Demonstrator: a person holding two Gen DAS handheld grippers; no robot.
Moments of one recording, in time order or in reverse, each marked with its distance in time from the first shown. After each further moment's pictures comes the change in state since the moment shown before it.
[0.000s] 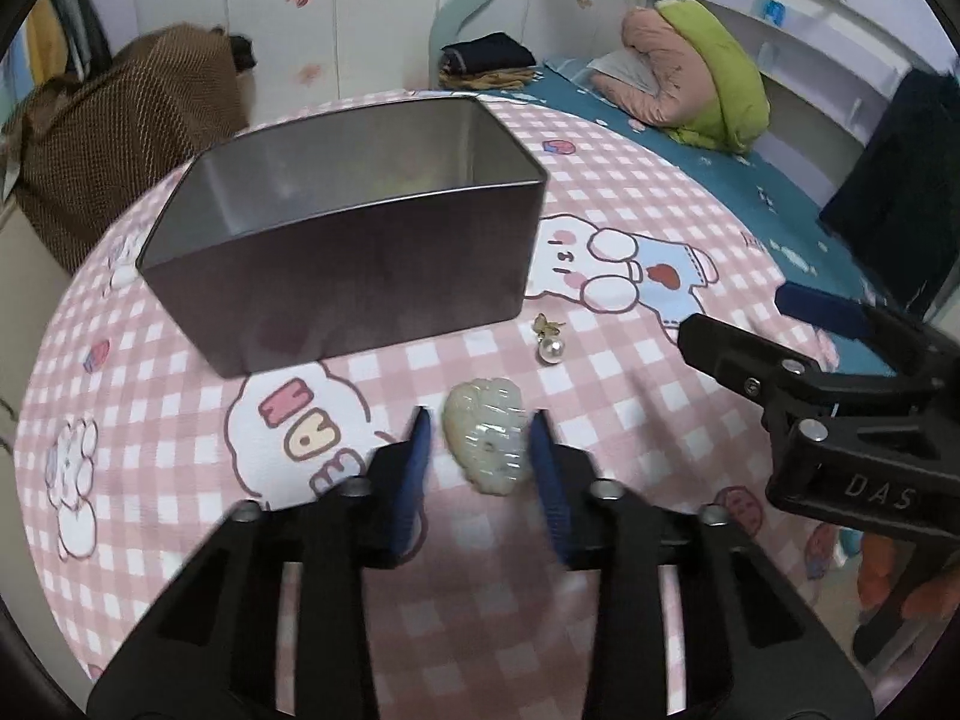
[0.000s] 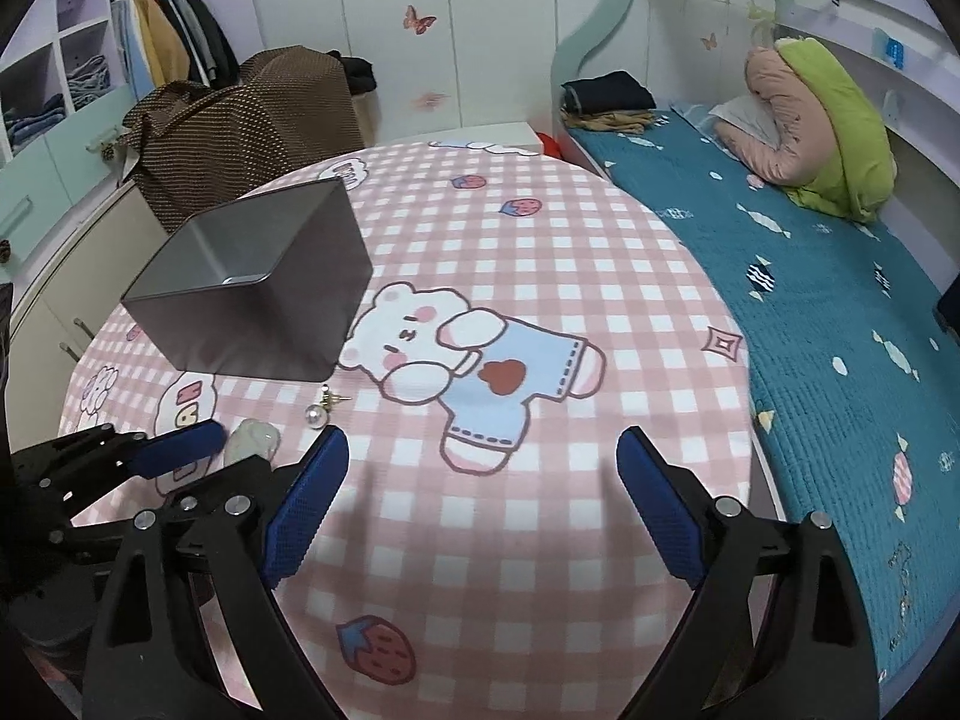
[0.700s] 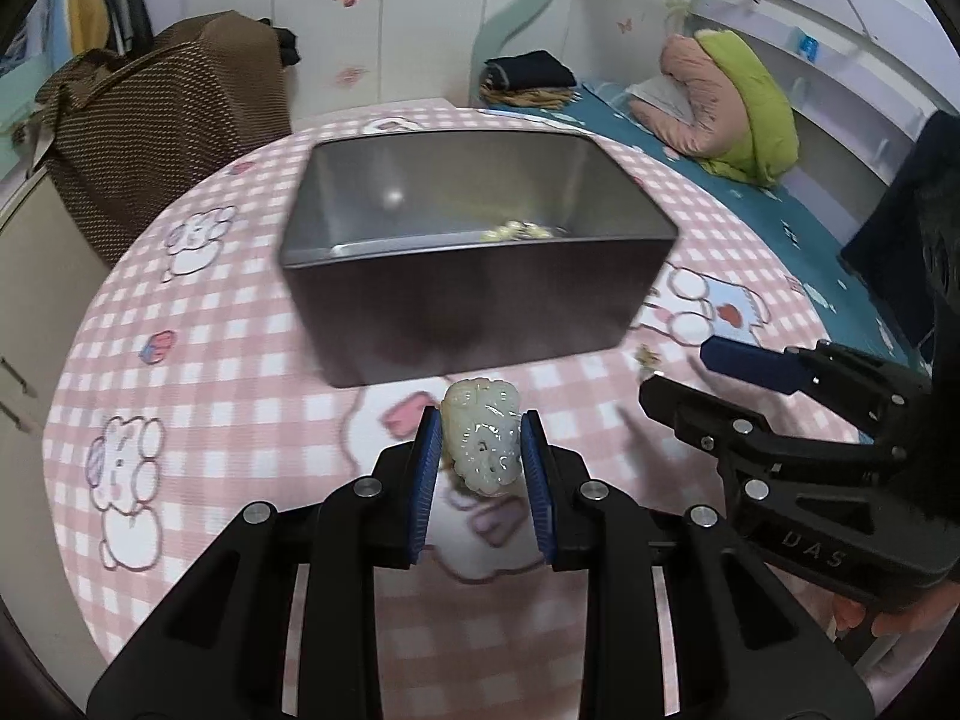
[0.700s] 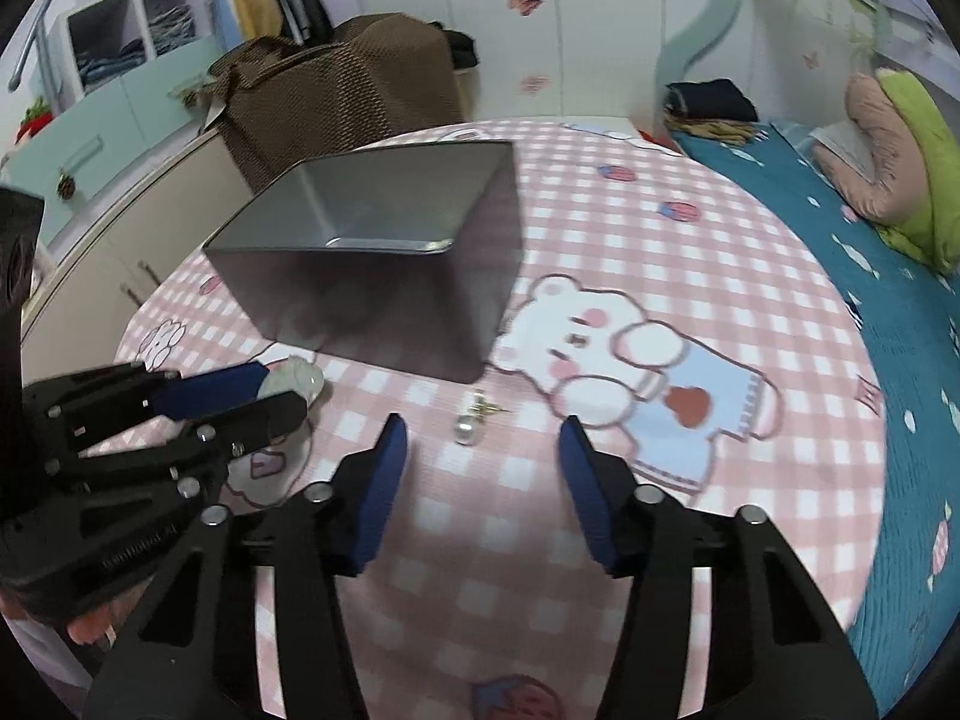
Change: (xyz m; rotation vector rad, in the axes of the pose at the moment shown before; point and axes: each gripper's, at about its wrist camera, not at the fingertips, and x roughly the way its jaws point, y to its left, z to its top) left arm -0.019 0.058 0.001 -0.098 -0.031 0.036; right arm 0.028 0.061 0.009 -0.153 0.046 0.166
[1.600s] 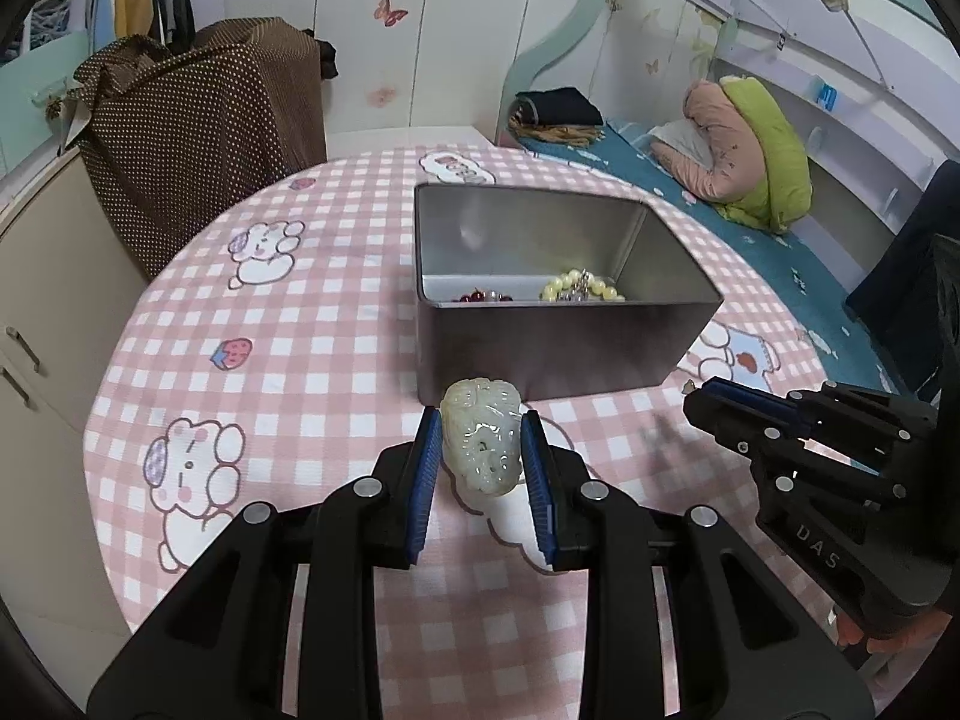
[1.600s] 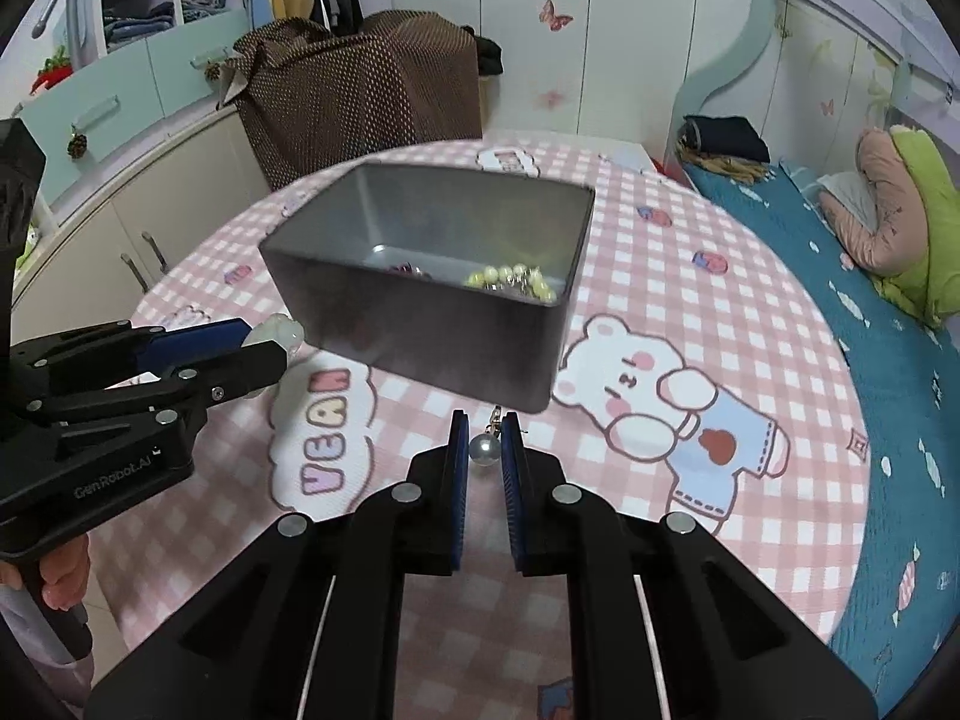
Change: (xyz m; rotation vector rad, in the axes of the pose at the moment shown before) left arm -0.035 0.034 0.003 -0.073 -0.077 0.003; right arm -0.015 0.034 0.011 -0.082 -0.033 -0.053
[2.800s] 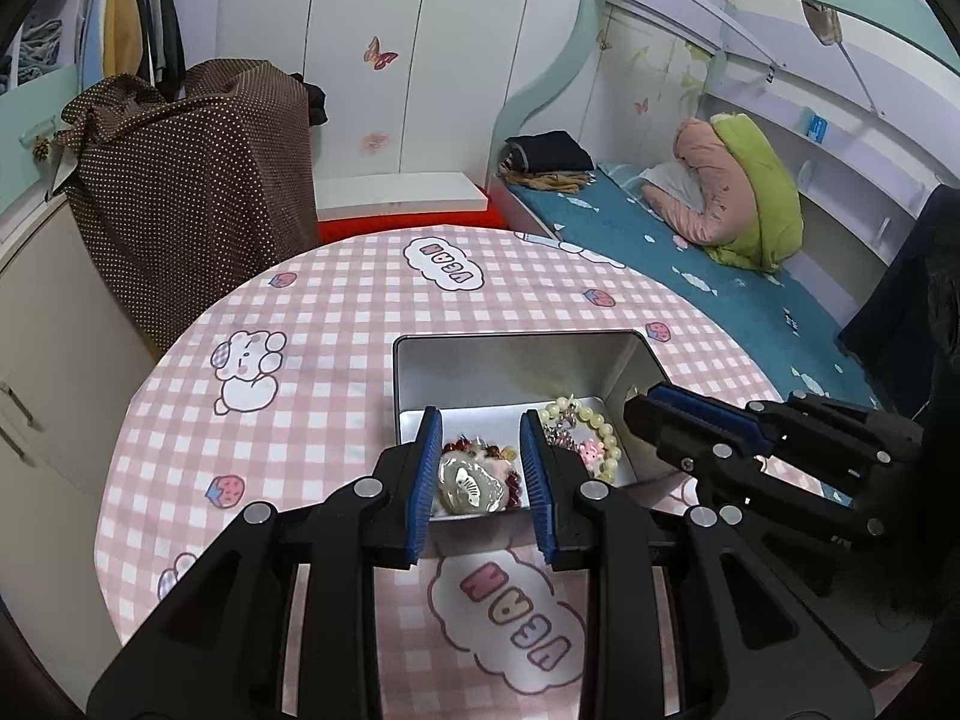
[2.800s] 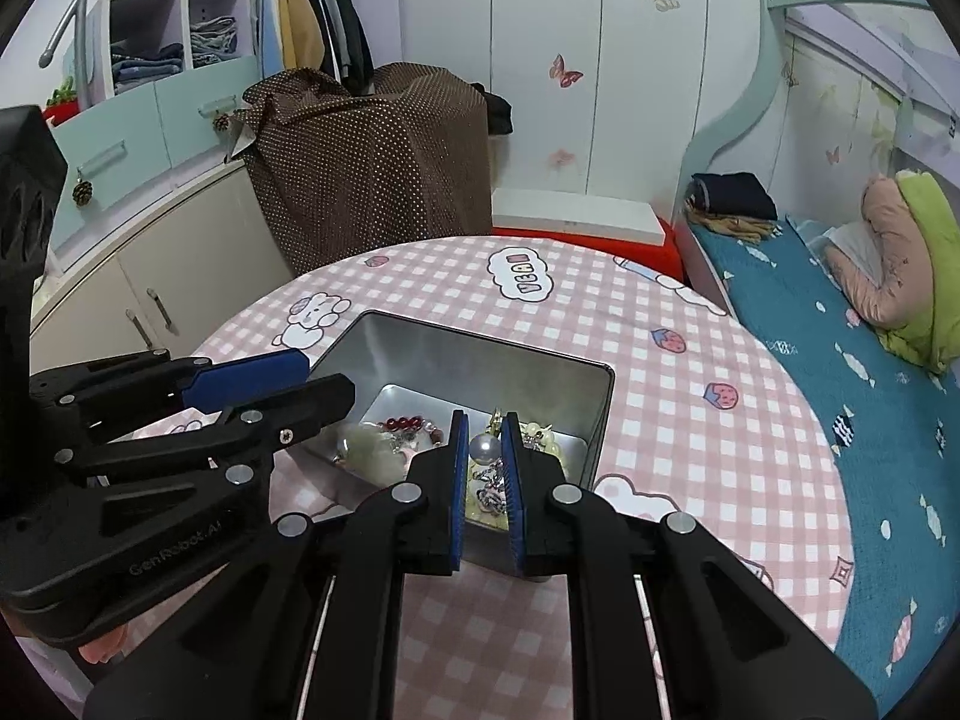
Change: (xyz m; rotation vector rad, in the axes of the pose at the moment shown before) left arm 0.010 -0.007 0.062 0.013 -0.086 -0.020; right arm 0.007 0.000 0.061 -0.004 -0.108 0.027
